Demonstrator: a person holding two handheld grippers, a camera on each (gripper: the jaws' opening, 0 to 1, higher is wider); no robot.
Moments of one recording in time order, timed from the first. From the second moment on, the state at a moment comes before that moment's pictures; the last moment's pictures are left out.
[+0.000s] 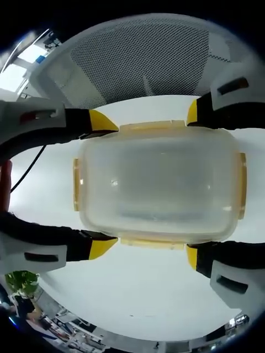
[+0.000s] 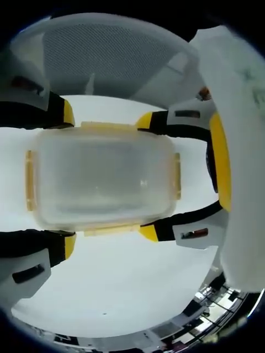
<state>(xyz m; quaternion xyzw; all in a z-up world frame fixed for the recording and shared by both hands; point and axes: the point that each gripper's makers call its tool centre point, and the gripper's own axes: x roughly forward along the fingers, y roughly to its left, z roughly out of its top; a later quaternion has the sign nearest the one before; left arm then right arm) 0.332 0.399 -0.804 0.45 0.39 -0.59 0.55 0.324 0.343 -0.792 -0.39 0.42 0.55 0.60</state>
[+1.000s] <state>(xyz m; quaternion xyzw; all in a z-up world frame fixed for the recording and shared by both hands) 0.337 0.420 -0.805 0.44 0.39 -0.58 0.56 0.329 0.366 -0.793 -0.39 0.41 0.55 0.61</state>
